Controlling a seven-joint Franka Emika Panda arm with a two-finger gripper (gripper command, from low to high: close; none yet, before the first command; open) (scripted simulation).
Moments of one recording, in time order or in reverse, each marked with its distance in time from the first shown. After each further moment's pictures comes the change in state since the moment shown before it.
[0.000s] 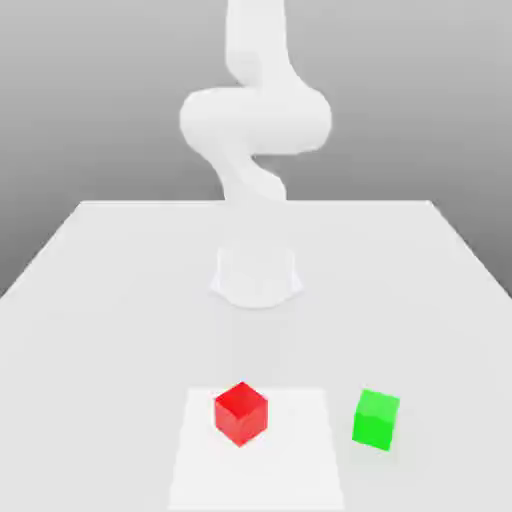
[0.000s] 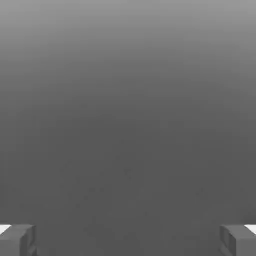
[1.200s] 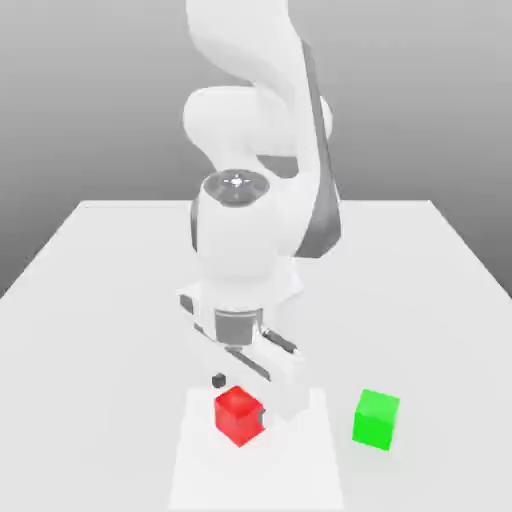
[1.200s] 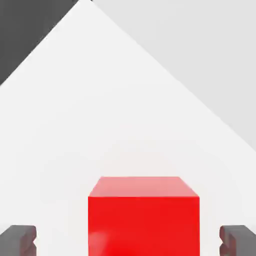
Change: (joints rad) arm -0.197 0.924 0.101 -0.411 -0.133 0.618 0.784
